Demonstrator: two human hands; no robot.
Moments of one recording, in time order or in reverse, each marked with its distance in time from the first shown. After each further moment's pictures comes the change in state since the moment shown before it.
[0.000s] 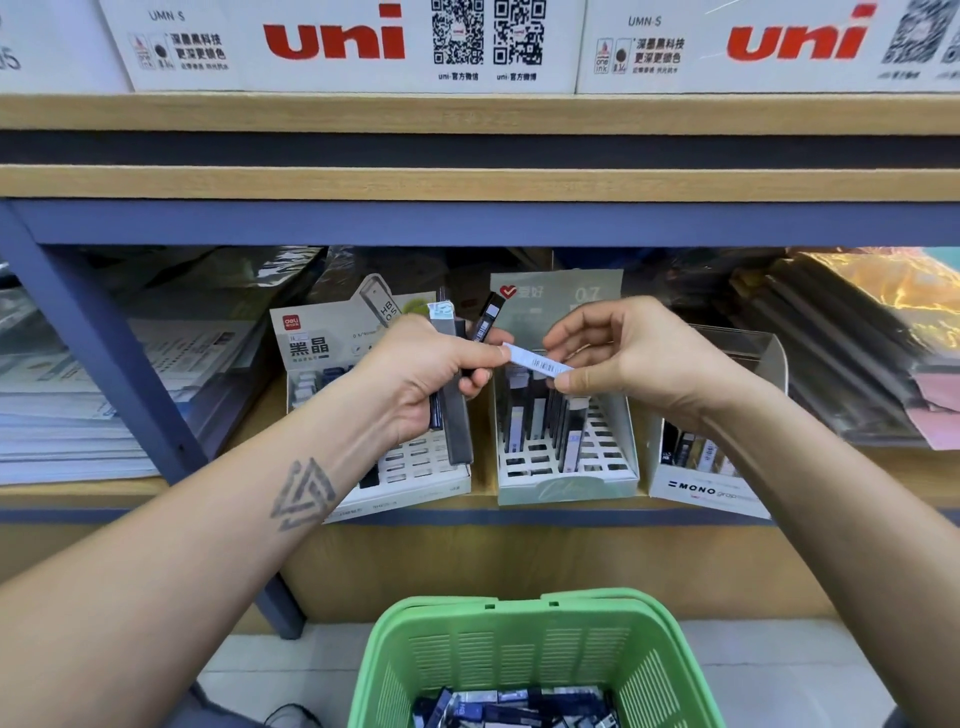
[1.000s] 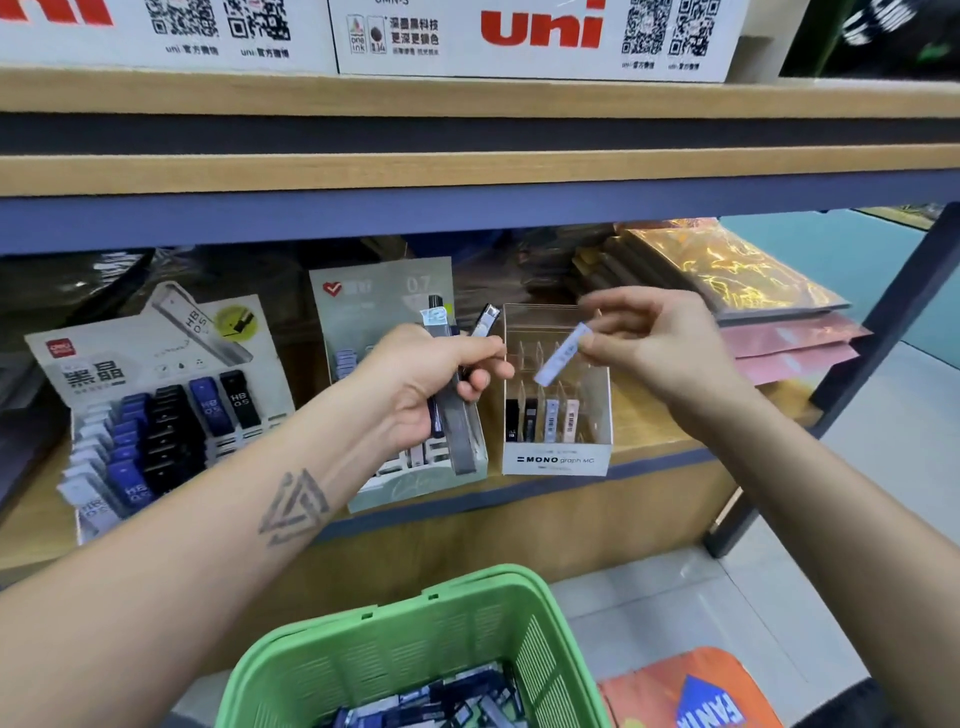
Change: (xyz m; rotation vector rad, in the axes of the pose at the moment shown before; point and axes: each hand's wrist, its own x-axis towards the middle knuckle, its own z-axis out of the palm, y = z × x) left_hand 0.007 -0.019 0.136 -0.069 -0.216 -0.177; right_hand -0.087 0.058 -0.109 -0.044 0.538 0.025
